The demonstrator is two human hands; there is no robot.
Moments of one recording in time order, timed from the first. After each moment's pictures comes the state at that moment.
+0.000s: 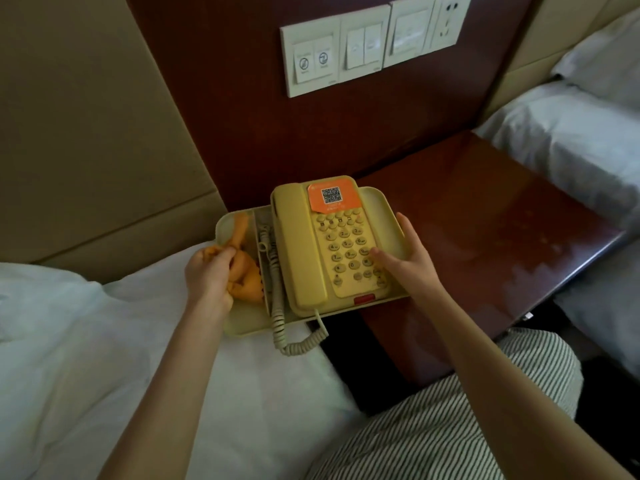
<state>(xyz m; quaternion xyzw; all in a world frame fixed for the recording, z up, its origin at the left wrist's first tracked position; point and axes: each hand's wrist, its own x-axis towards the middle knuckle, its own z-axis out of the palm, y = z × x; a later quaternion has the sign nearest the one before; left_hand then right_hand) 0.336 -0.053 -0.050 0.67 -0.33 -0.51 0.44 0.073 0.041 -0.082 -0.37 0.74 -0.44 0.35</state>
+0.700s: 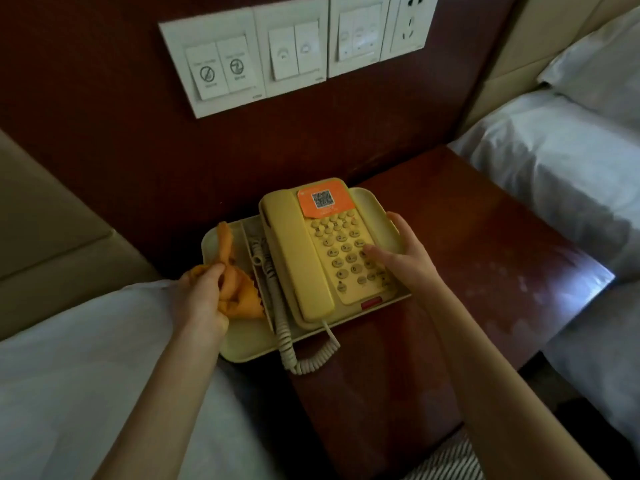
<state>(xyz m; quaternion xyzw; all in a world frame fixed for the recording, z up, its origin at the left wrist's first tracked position) 0.215 -0.096 -0.081 0.68 -0.26 -0.53 0.42 -0.047 -0.029 -0.089 -0.35 0.77 -0.37 0.38</state>
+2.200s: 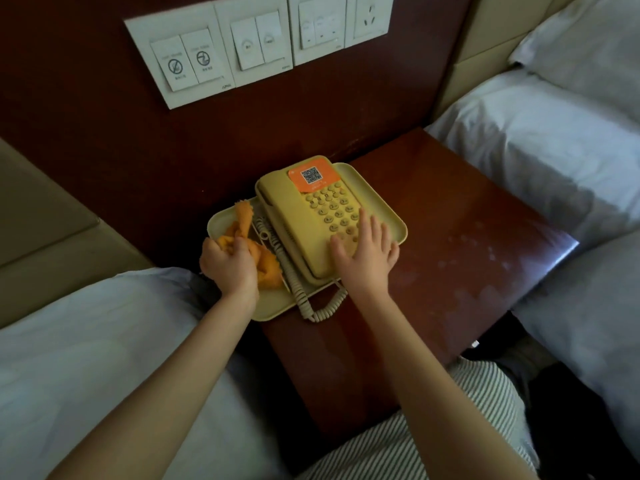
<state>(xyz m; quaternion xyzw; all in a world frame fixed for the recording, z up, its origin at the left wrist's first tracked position) 0.158 -0.078 -0.091 0.70 -0.42 -0.38 0.43 0.008 0.003 -0.079 -0.42 0.83 -0.32 0.20</state>
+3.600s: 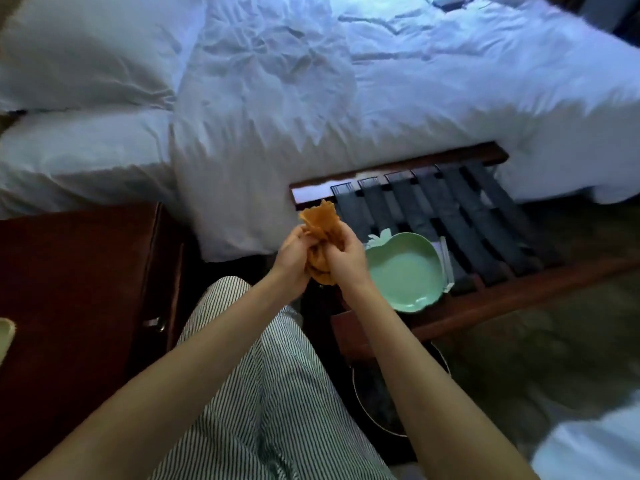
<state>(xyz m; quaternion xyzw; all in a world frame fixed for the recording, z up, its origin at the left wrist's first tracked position) -0.137 0.372 -0.050 0.14 -0.55 -0.81 -0.13 -0.116 0.454 -0.038 0.09 0.70 -0.71 0.00</state>
